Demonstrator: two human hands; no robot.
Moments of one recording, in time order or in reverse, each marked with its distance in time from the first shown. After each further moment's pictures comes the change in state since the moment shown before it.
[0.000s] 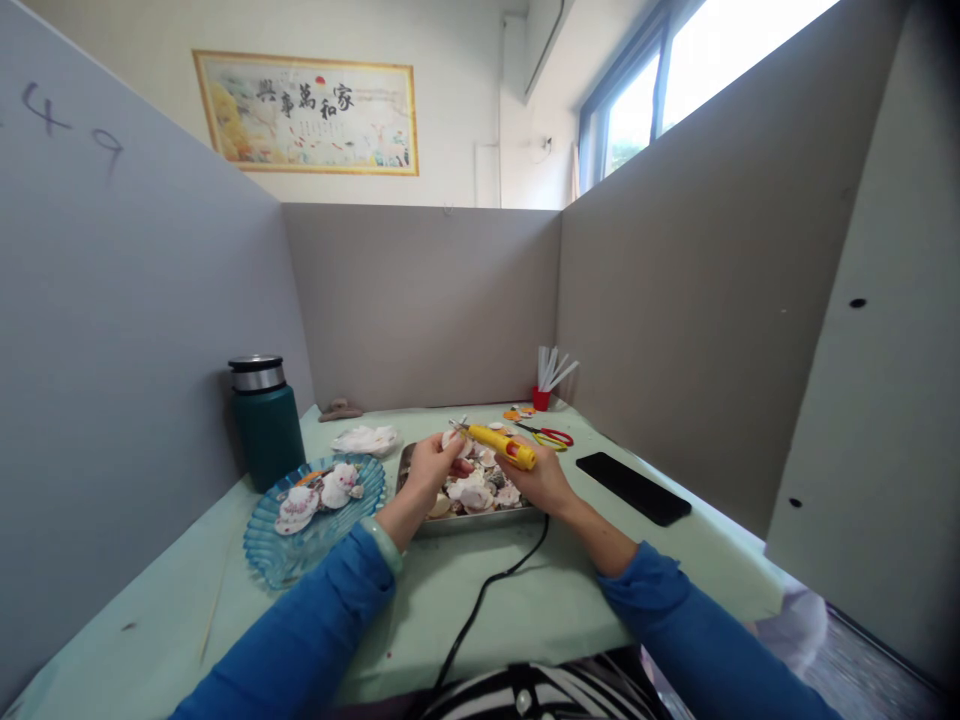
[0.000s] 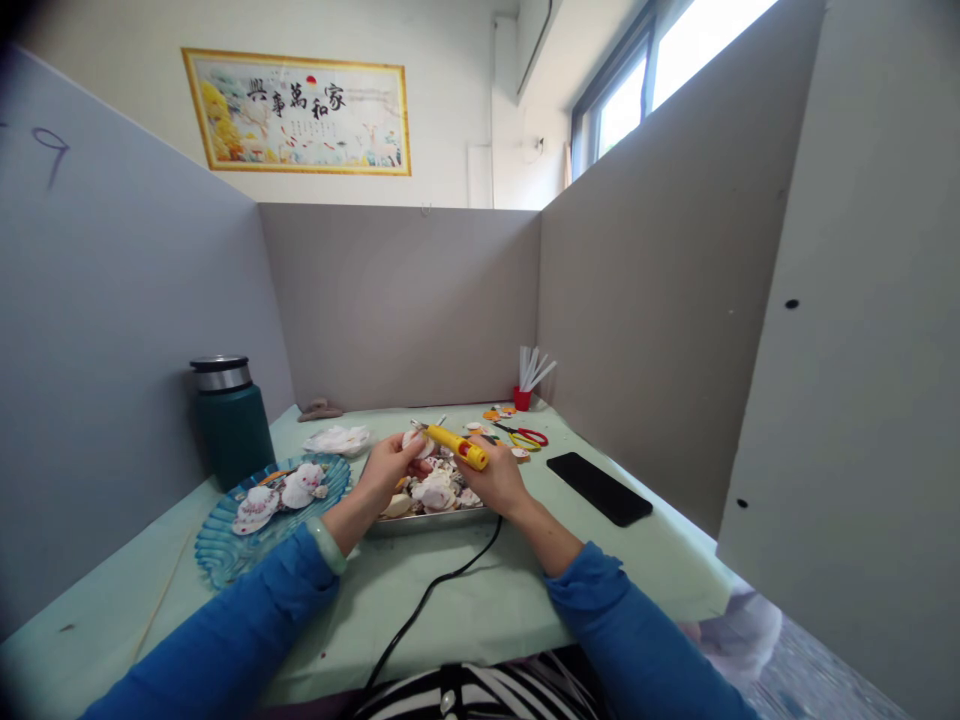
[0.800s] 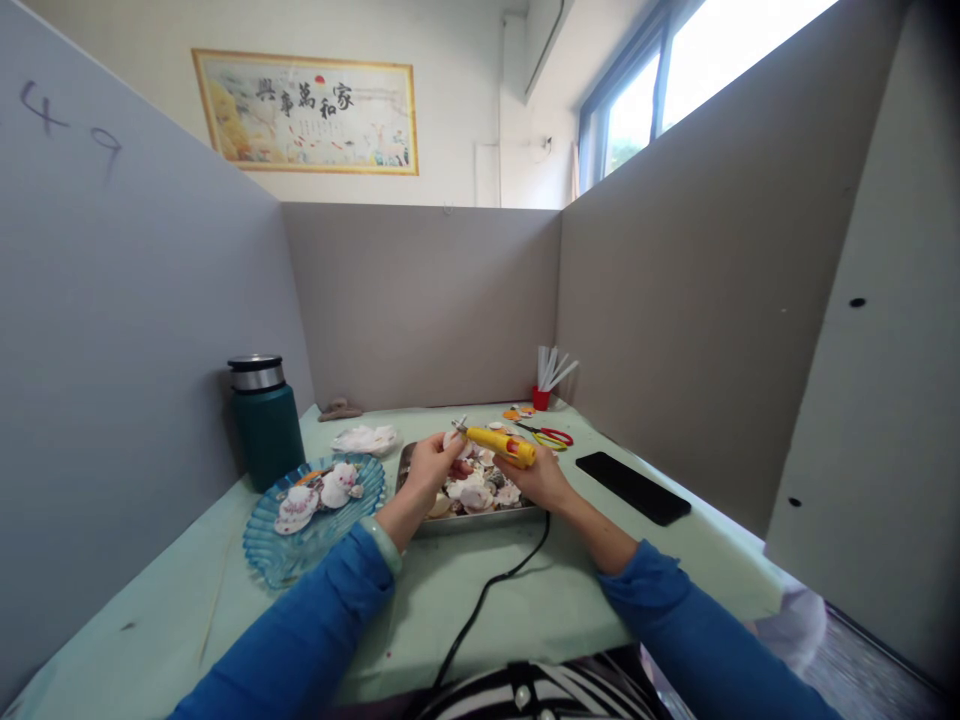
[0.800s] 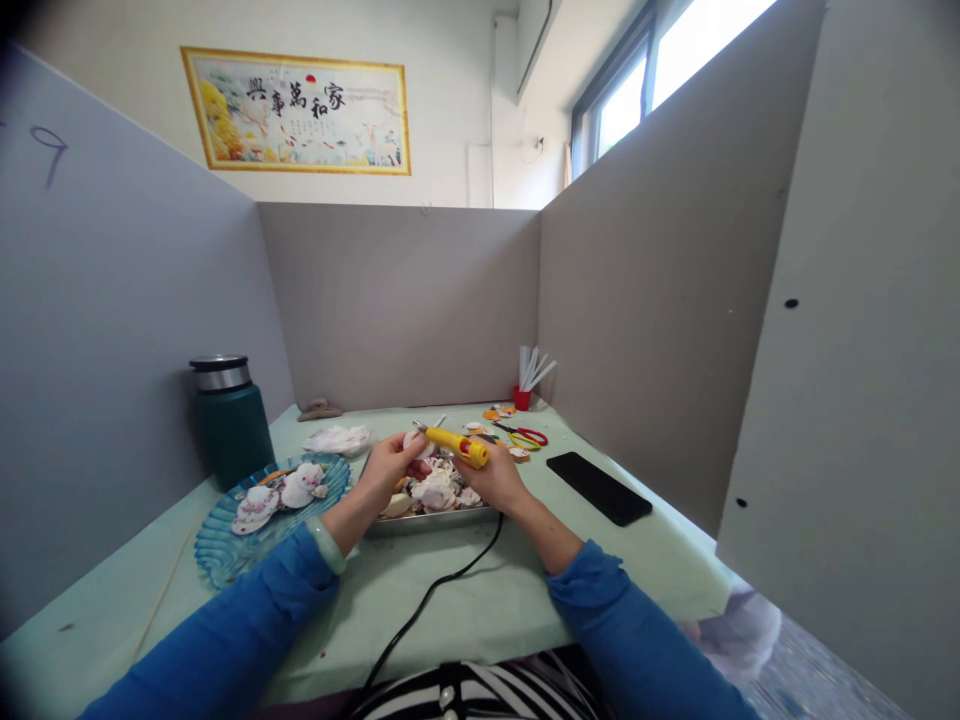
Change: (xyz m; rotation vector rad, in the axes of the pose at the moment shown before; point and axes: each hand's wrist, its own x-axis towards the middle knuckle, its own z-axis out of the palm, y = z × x) left_hand 0.000 0.000 0.000 0.030 -0.009 0.004; right_hand 0.002 0.001 0.002 0.076 -0.038 0.081
